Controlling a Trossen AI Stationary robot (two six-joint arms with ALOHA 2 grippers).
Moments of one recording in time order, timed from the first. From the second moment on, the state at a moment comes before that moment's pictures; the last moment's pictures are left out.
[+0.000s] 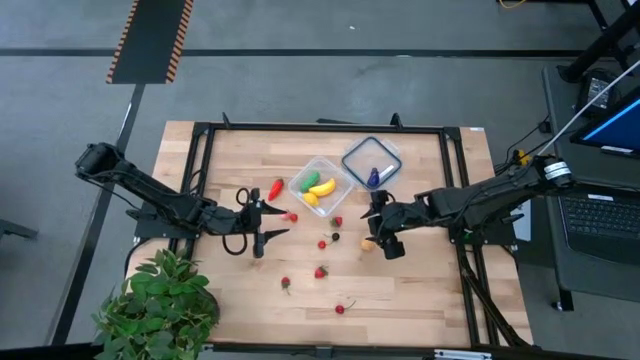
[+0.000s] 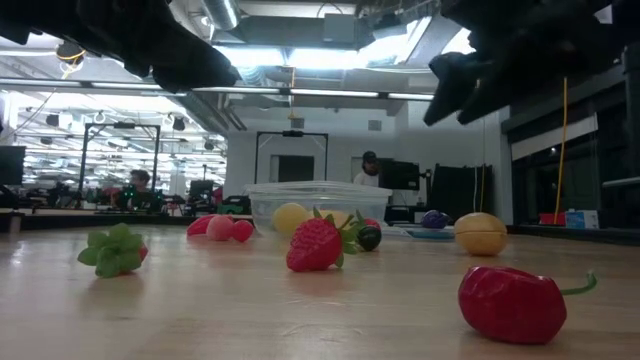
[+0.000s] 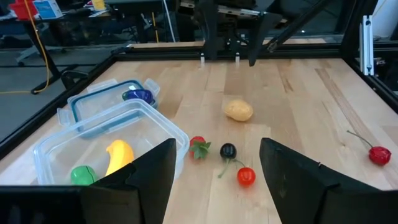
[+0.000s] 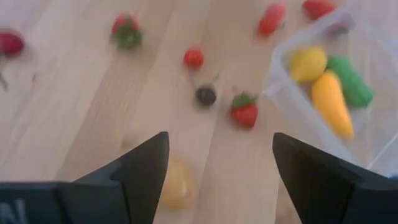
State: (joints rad) left arm -0.37 1.08 0.41 0.37 -0.54 -0.10; right arm 0.23 1.29 0.82 -0.39 0.17 -0.16
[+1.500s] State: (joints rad) left arm -0.35 1.08 0.41 0.33 -0.53 -0.10; right arm 0.34 1.79 1.18 -0.83 0.23 -0.39
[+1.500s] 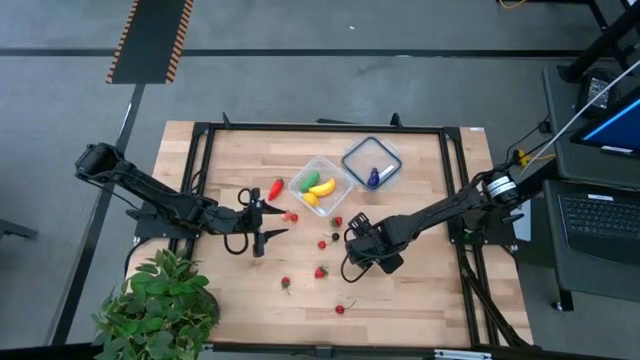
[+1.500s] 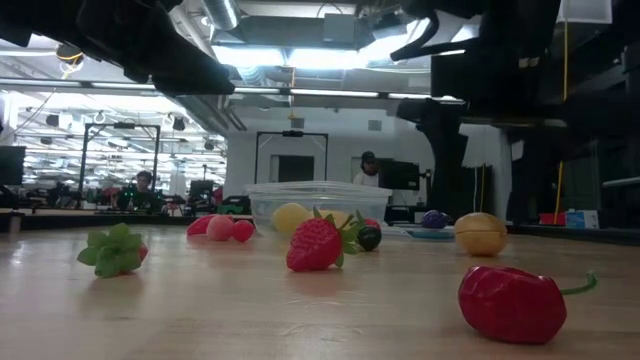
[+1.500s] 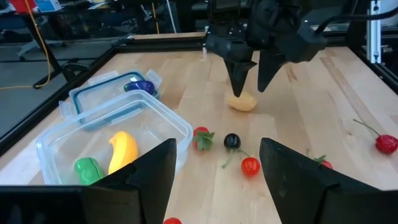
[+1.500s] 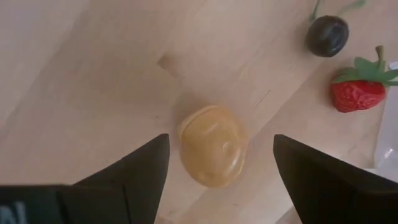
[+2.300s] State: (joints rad) left arm -0.35 1.08 0.41 0.32 -0.53 -0.10; right arm 0.34 1.79 1.17 -0.83 0.22 -0.32
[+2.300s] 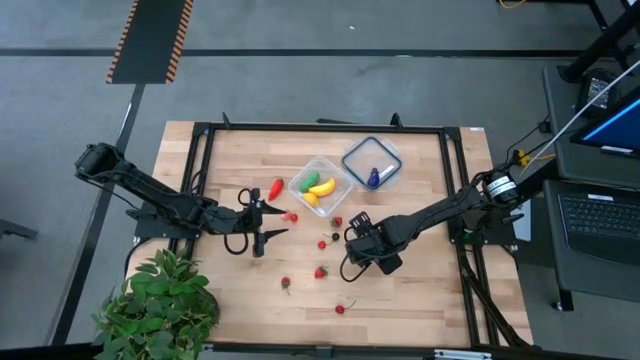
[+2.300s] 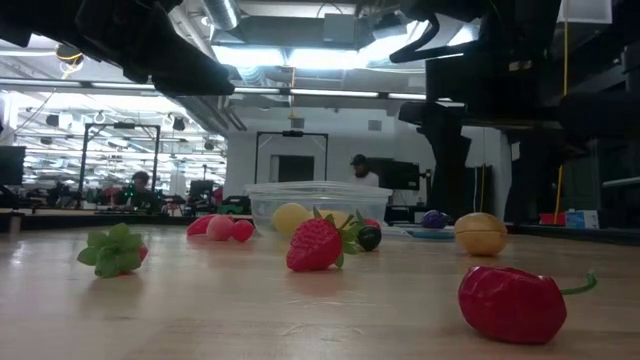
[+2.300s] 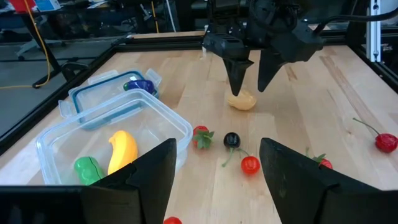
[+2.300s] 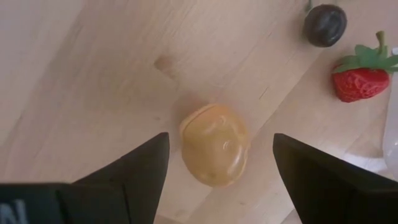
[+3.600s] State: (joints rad) left arm -0.35 1.08 0.41 0.32 -0.53 -0.11; right arm 0.32 1.79 1.02 -0.67 0.21 -0.27
